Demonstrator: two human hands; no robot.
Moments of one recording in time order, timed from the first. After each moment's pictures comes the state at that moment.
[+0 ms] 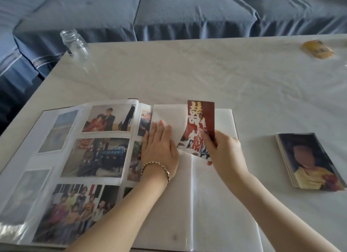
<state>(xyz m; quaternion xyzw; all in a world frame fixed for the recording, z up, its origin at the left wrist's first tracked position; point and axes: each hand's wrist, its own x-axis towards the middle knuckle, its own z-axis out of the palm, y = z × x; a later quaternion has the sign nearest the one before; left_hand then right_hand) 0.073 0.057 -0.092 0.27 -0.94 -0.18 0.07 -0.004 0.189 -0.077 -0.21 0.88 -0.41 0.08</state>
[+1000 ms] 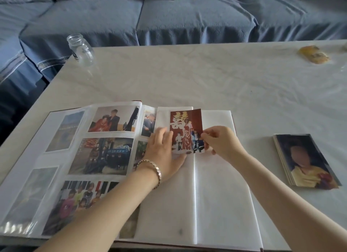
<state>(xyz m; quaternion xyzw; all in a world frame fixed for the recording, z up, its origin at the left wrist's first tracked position) 0.083 0.046 -0.079 0.20 -0.96 -0.19 -0.02 -0.033 0.177 -0.071 -0.16 0.86 -0.42 0.23</state>
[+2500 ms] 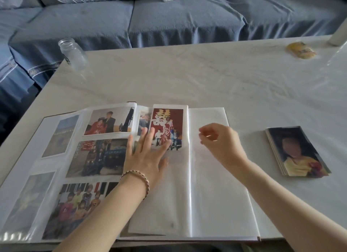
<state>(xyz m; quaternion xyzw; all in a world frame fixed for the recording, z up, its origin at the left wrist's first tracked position) 0.114 0.041 -0.062 0.18 -0.98 0.01 -0.11 -0.008 0.193 -0.061 -0.19 0.87 -0.45 0.12</state>
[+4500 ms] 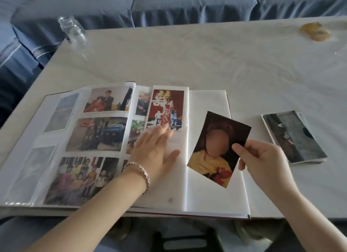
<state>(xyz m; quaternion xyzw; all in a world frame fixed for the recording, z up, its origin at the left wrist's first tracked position) 0.131 0.071 -0.065 0.14 -0.98 -0.12 -0.07 0.036 0.282 -0.049 -0.16 0.87 -0.45 0.10</state>
